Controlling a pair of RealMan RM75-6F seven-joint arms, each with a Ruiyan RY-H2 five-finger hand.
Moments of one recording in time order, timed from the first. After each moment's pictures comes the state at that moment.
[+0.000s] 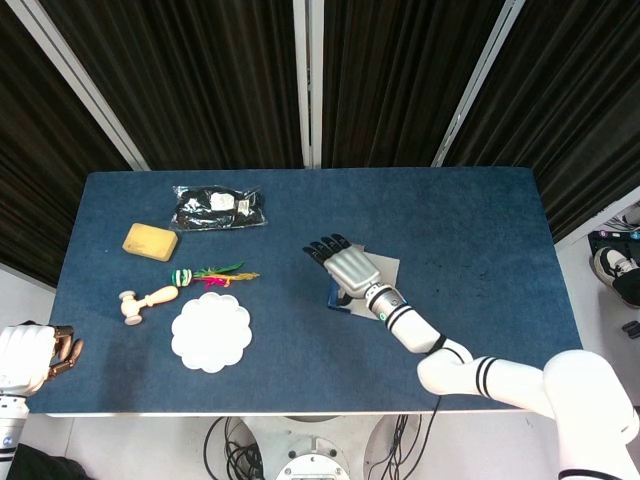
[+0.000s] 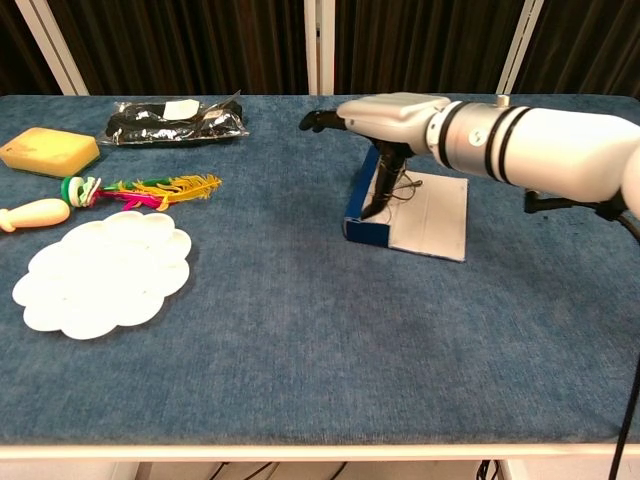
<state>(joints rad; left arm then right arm) -0.11 -1.09 -0.02 -1.59 1.51 1.45 0.04 1.01 -1.68 0.21 -1.23 -1.09 0.69 -0.27</state>
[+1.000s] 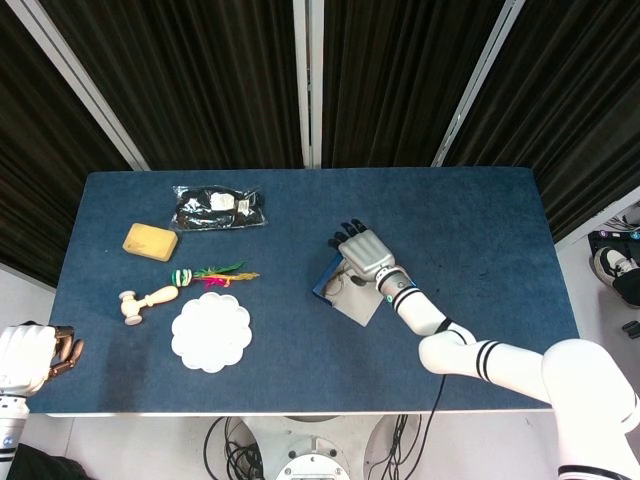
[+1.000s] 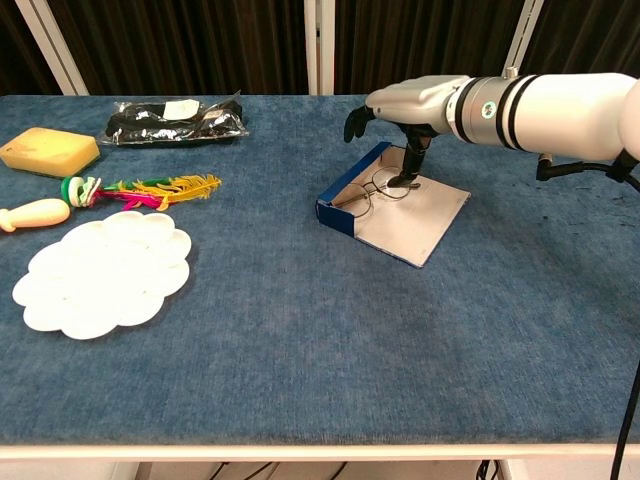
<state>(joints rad) -0.11 -1.09 -0.02 -1.60 1.51 1.45 0.04 1.09 -1.63 0.18 -1.17 -0.86 0.61 -0.44</state>
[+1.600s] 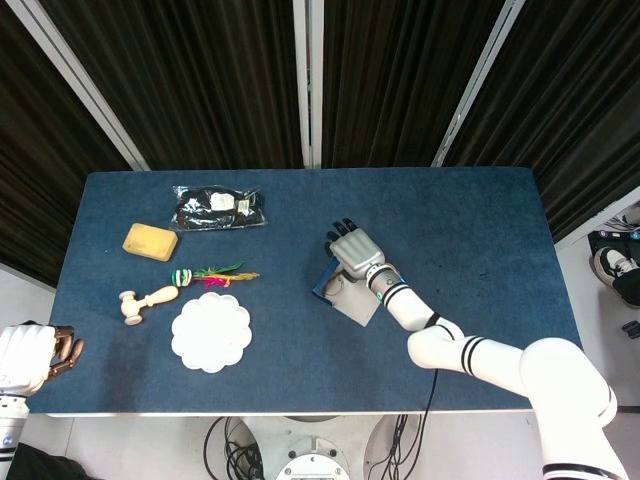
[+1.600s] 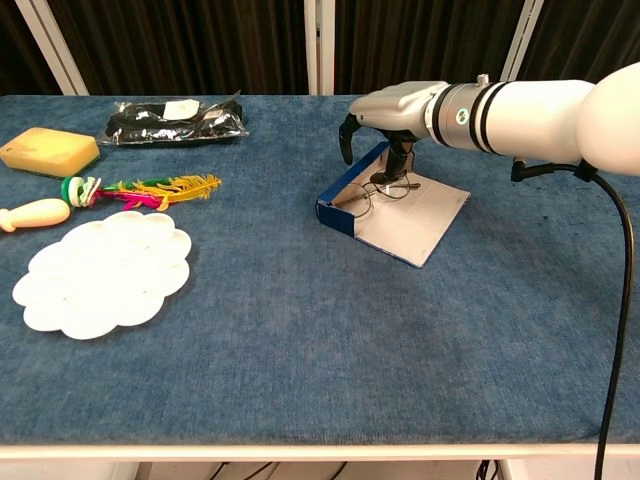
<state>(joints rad) -0.11 -1.09 -0.02 -1.59 1.51 1.45 0.04 1.13 -1.70 0.17 -1.07 -0.88 0.58 -0.42</state>
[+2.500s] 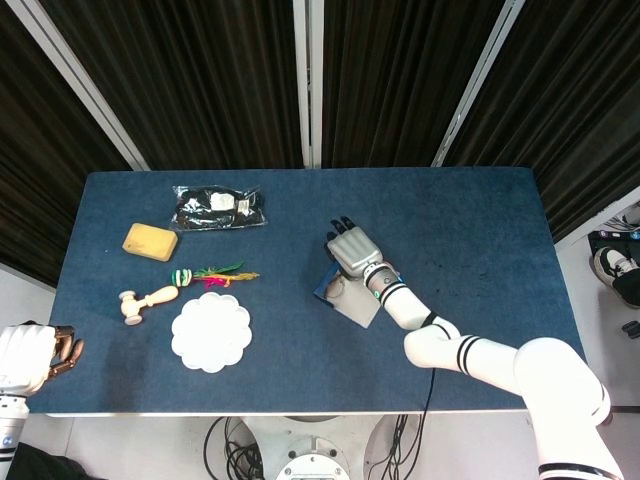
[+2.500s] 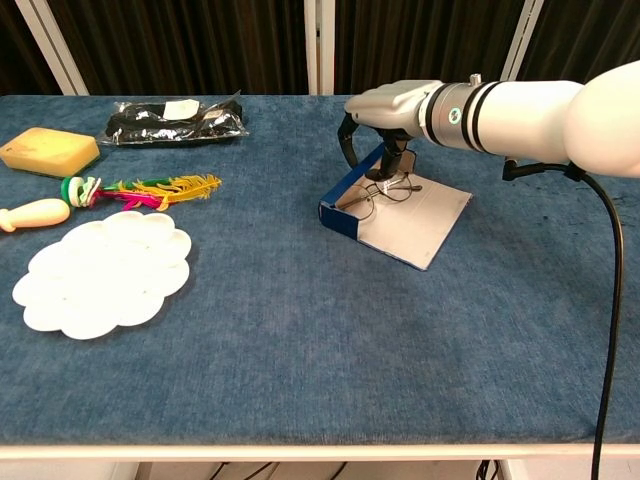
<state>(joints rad) -0.11 -1.09 -0.02 -1.59 1.51 1.45 0.03 1.15 -1.72 0.16 -1.05 -0.87 0.60 -0.41</state>
